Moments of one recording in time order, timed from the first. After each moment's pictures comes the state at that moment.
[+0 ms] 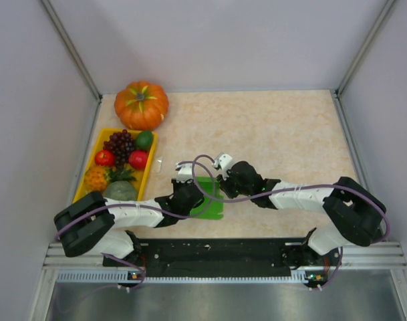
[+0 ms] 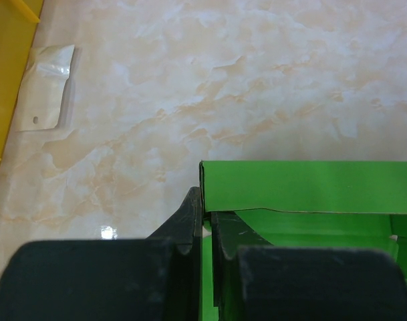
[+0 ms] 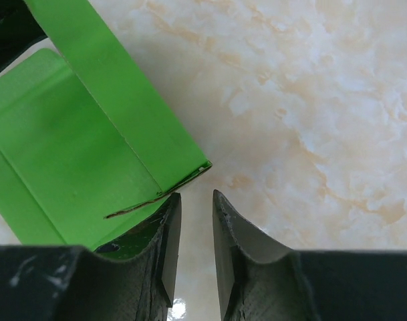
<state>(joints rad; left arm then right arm) -1.01 1.37 0.45 0.26 -0.84 -0.52 0.90 1.47 0.66 0.19 0.05 0.02</state>
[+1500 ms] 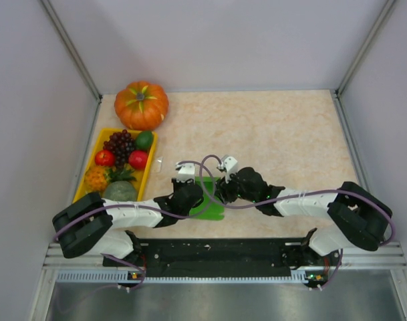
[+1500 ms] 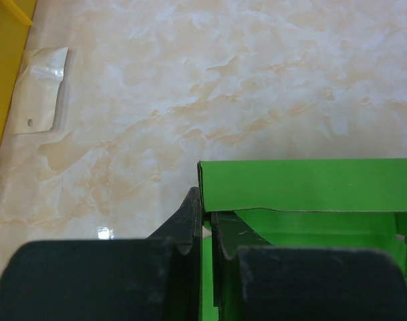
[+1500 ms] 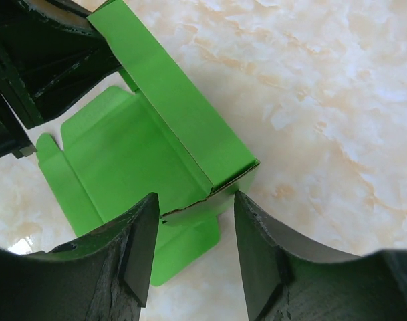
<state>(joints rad) -1.01 1.36 0.45 0.25 -0.82 -0.51 0.92 1.42 0.54 0.39 -0.02 0.16</state>
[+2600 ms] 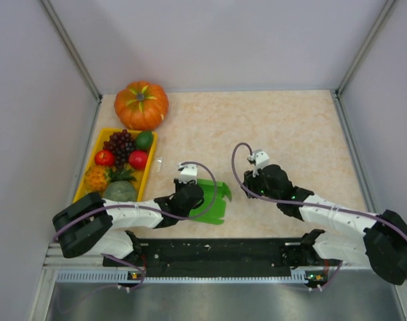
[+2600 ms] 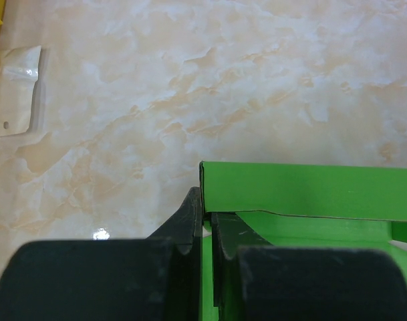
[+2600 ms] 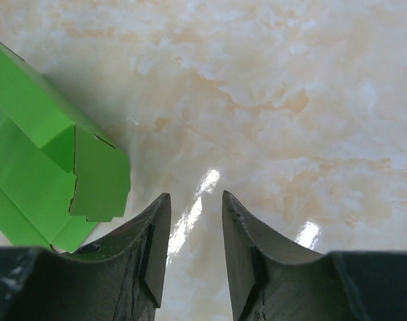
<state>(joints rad) -1.02 1.36 0.44 0.26 -0.78 -0.49 0.73 1.06 0.43 0.11 0.09 0.23</state>
